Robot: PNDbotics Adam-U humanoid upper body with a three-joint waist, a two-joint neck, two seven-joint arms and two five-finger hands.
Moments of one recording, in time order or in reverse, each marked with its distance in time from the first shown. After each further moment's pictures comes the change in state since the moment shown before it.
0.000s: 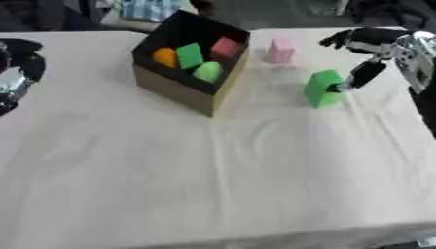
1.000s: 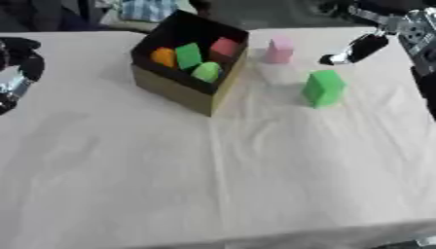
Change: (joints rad) left arm -0.002 0.000 0.000 -0.005 0.000 0.000 0.007; right arm -0.008 -0.020 0.006 -0.109 -0.180 0.014 0.005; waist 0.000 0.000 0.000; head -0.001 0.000
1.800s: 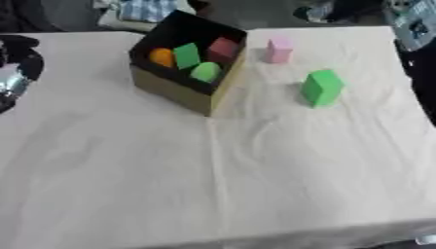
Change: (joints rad) left arm -0.003 0.000 -0.002 -0.004 0.000 0.000 0.001; right arm -0.040 0.014 -0.002 -0.148 -0.191 0.026 -0.130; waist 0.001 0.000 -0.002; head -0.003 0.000
